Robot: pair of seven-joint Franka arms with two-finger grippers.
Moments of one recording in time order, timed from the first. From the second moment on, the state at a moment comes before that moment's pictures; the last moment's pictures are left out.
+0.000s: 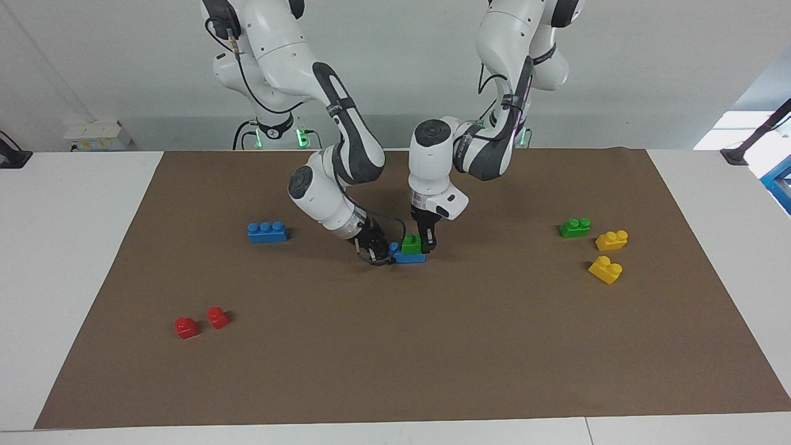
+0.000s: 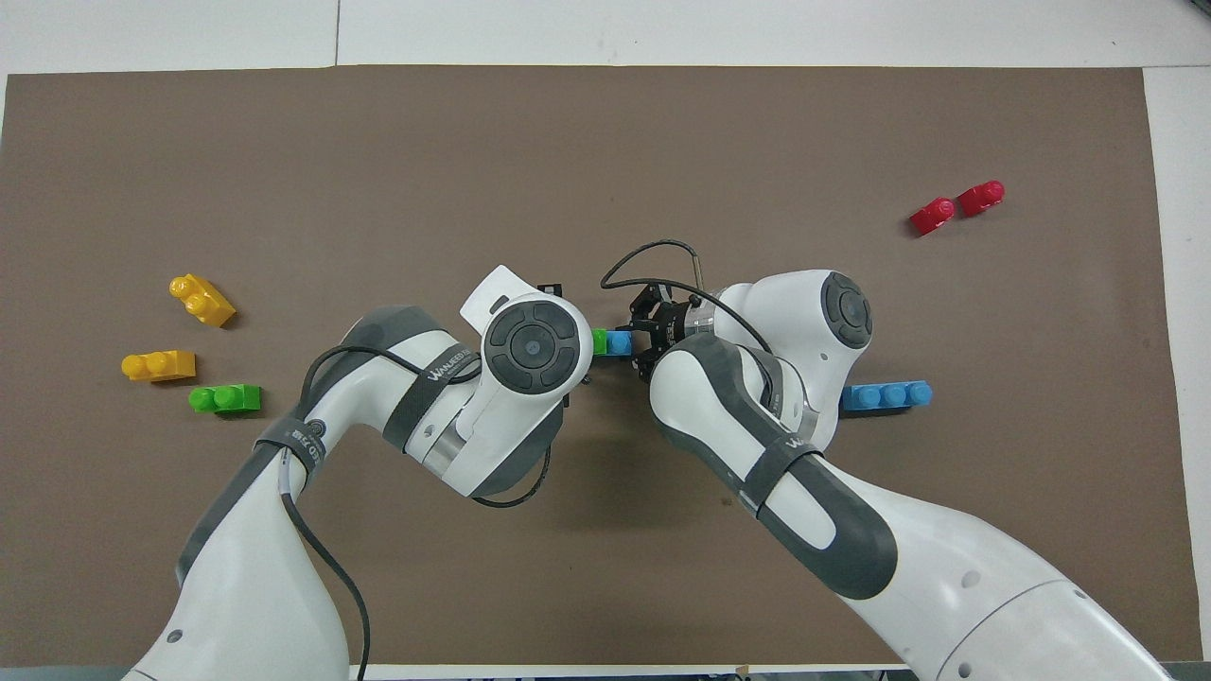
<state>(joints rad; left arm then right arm) -0.63 0.32 -0.05 -1.93 0.14 2.33 -2.30 0.43 0.40 0.07 -2.00 0.85 2.54 1.24</state>
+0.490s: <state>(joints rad) -0.56 0.27 -0.03 -1.93 0.14 2.33 -2.12 0.43 0.40 0.07 -2.00 0.85 2.54 1.24</state>
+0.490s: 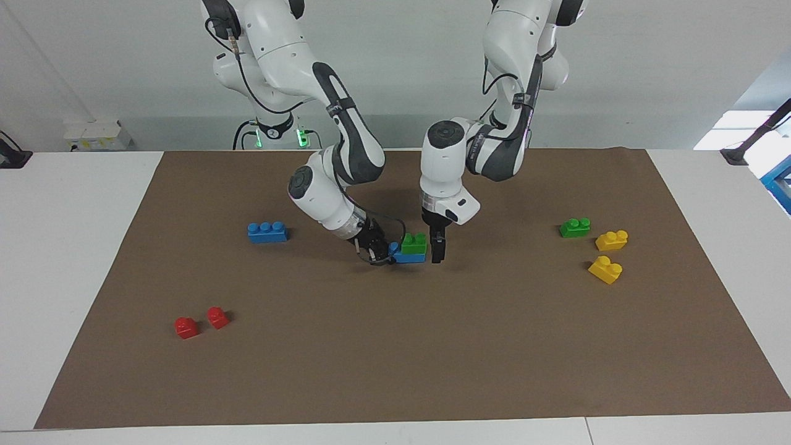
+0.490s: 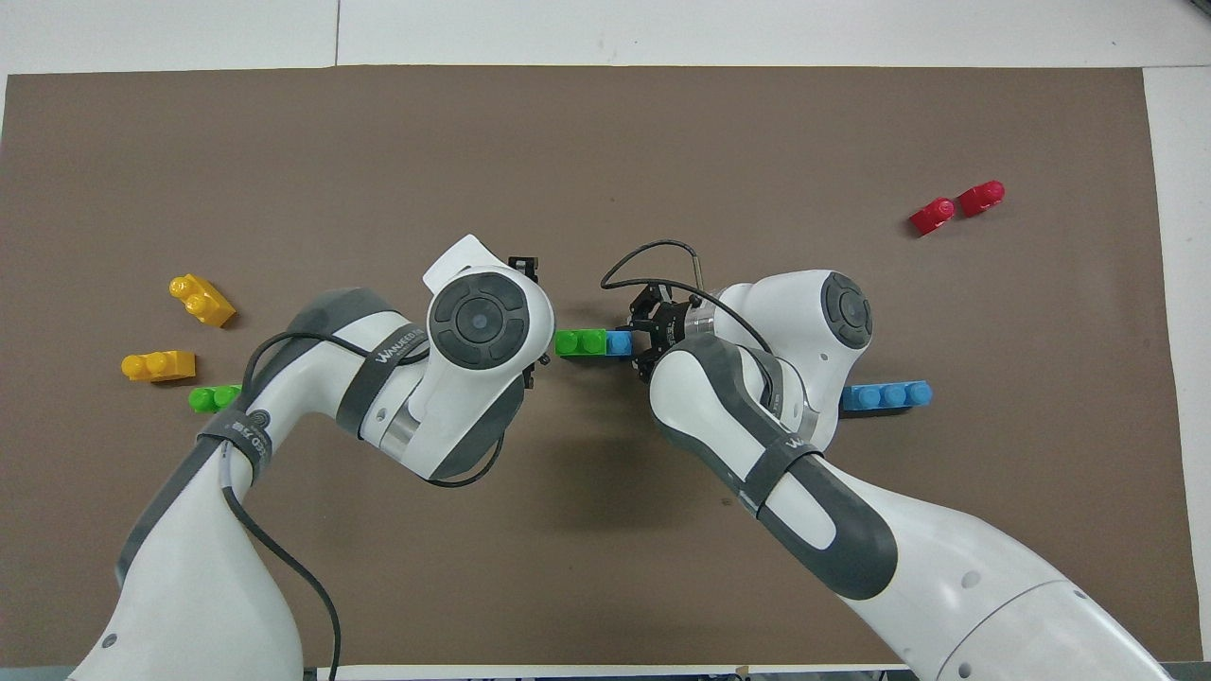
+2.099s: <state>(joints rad) -0.06 0.14 -0.03 -1.90 0.07 2.18 -0.70 -0.05 0.14 0.05 -1.72 0.16 1.78 0.64</state>
